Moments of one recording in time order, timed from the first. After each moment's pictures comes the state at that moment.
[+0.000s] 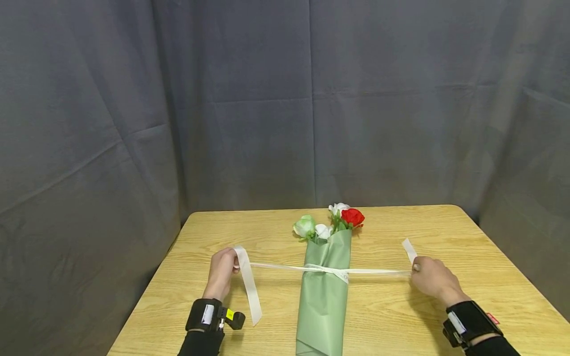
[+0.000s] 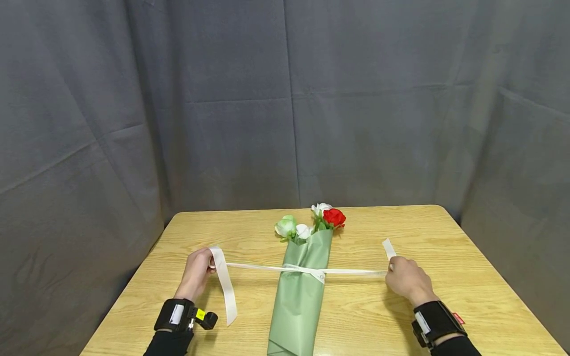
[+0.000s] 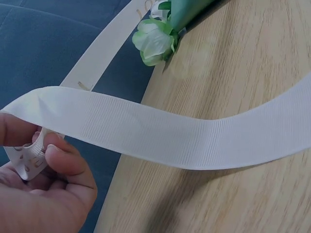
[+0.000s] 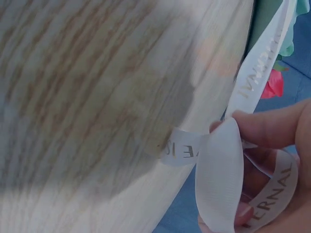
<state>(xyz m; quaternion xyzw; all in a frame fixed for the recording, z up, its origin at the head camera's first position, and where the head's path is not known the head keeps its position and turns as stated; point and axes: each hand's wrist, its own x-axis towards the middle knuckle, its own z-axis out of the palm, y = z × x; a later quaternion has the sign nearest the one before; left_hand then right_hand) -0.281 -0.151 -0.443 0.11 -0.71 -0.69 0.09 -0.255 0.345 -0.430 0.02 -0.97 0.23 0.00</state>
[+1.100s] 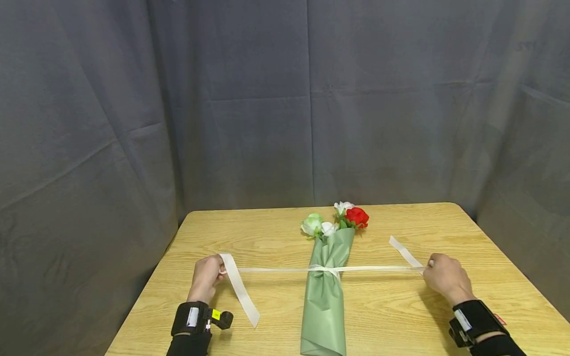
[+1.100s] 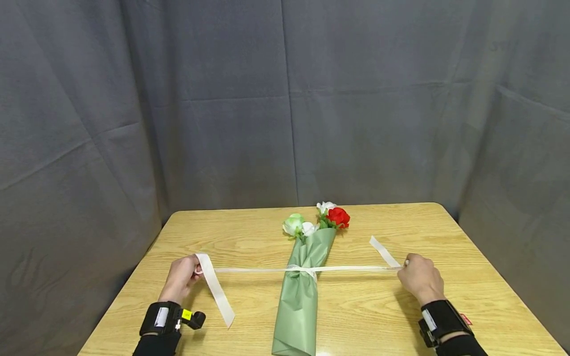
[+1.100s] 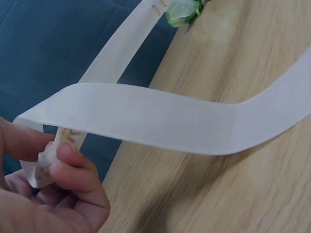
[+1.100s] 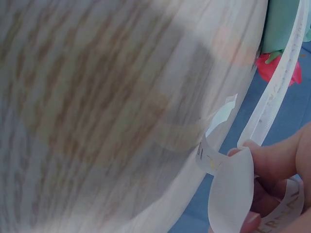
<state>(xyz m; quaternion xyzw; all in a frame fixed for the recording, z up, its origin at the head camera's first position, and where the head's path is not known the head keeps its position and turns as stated) -0.259 -0.185 -0.430 0.19 -0.72 -0.67 0.06 -0.248 0.365 -0.420 -0.05 -0.97 0.22 0.05</state>
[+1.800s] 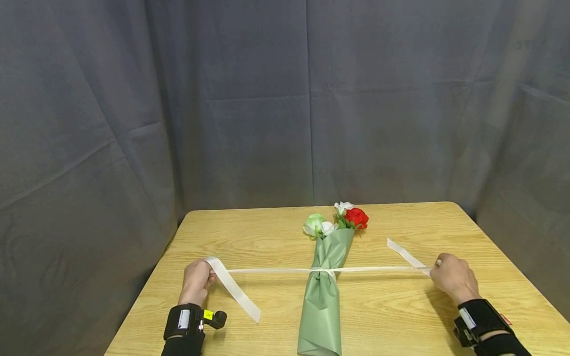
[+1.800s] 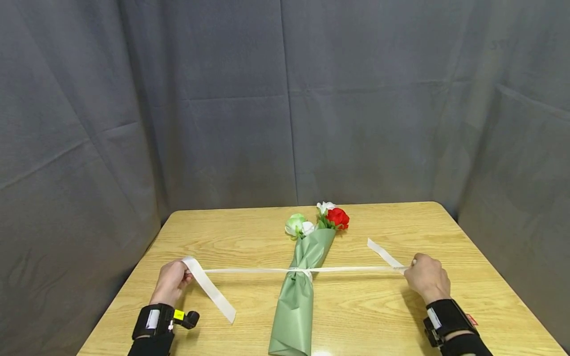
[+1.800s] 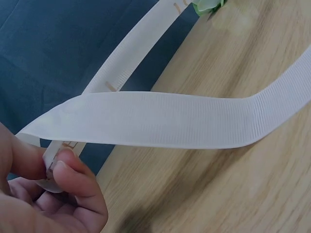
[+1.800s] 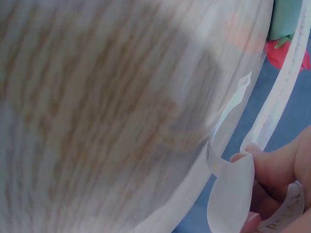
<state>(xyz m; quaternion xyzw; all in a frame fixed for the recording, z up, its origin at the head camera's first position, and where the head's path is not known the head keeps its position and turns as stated) -0.252 -0.206 -0.435 0.21 -0.70 -0.68 0.07 -0.248 0.383 -0.423 -0.08 -0.97 0.22 0.06</state>
